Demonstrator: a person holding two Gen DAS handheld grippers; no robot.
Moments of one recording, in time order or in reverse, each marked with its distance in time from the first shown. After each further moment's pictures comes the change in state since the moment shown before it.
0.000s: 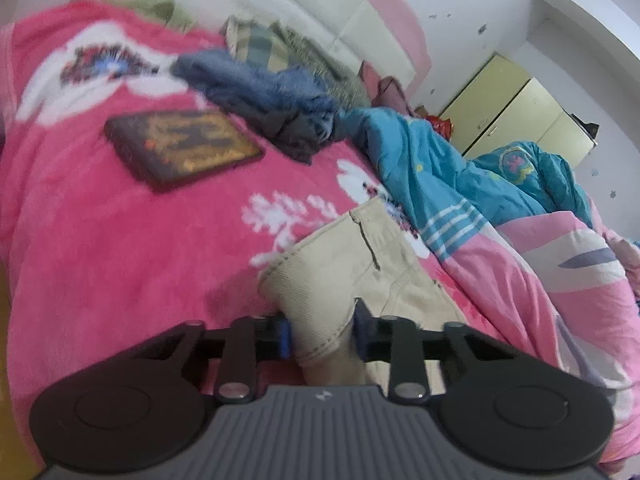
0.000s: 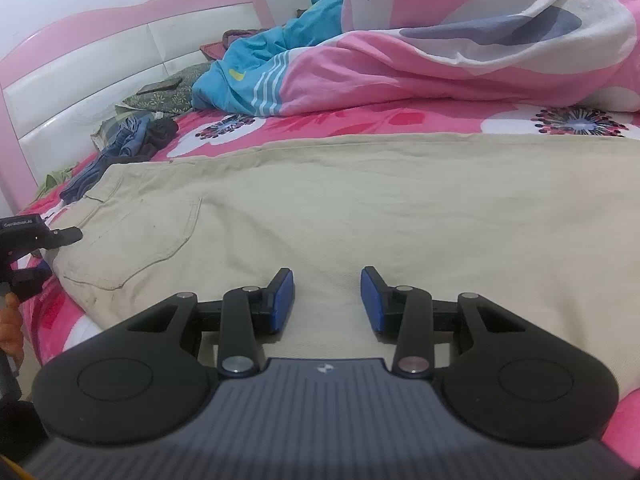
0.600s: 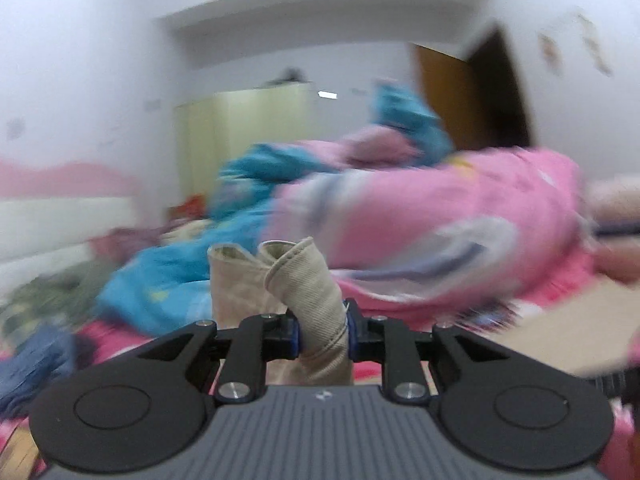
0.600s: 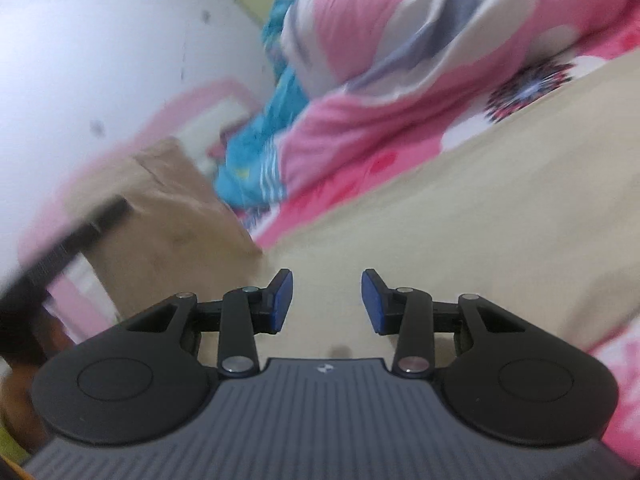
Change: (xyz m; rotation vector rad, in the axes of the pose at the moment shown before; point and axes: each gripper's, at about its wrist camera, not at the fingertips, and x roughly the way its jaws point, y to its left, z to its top) left arm -0.074 -0.239 -0.081 0.989 -0.170 -0.466; right arm -0.070 -0.081 0.005 0.439 -0.186 0.188
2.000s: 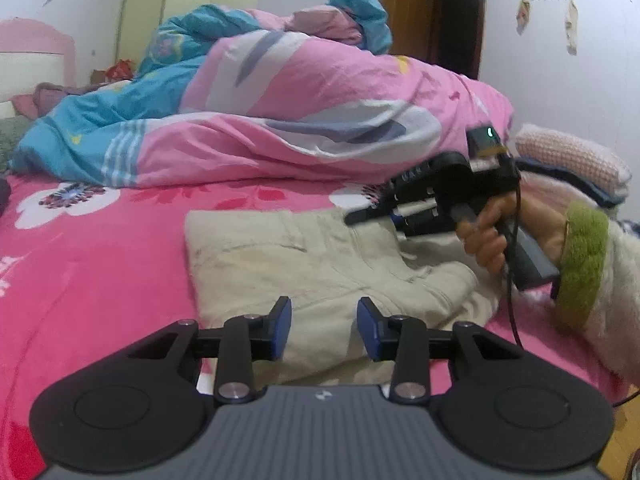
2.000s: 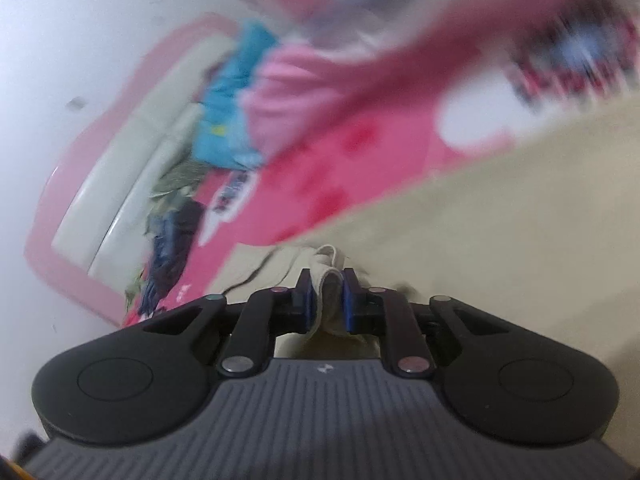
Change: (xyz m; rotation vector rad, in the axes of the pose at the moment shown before) left arm -0.025 0.027 -0.076 -0.224 0.297 -0.245; right arm 0.128 -0.057 0.078 0.102 0.322 0.066
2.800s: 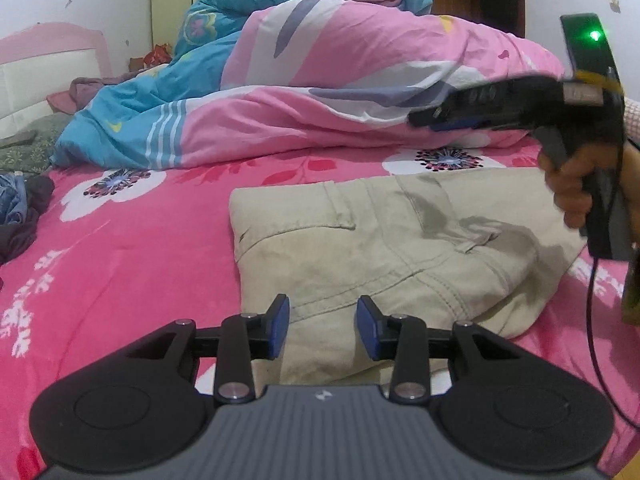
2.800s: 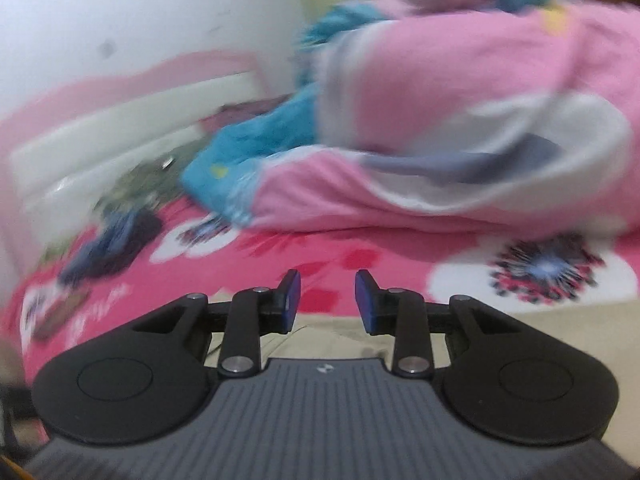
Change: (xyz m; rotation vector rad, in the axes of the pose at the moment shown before) left arm 0.019 -0.013 0.005 0.046 0.129 0.181; right arm -0.035 0.103 -0.036 -0.608 -0.257 -0.263
